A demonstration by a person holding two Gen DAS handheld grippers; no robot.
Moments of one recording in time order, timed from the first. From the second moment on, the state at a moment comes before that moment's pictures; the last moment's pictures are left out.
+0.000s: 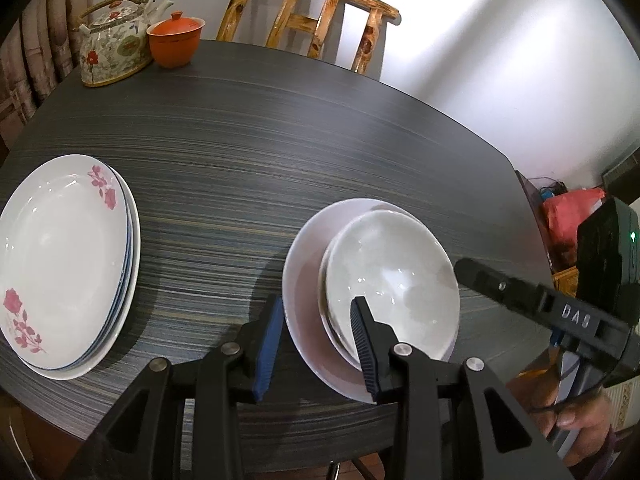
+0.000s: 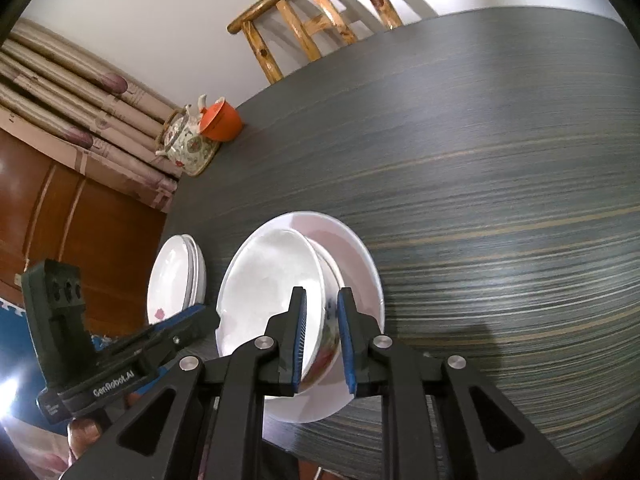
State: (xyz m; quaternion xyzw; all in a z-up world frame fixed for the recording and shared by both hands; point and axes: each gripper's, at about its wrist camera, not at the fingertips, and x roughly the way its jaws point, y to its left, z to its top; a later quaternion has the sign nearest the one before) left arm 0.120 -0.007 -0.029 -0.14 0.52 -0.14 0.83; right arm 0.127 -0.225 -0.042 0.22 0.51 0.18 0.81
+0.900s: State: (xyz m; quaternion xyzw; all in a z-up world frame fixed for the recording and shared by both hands) left arm 0.039 -0.031 0.001 0.00 0.38 -0.06 0.92; right arm 0.010 -0.237 0.022 0.09 0.33 0.06 0.94
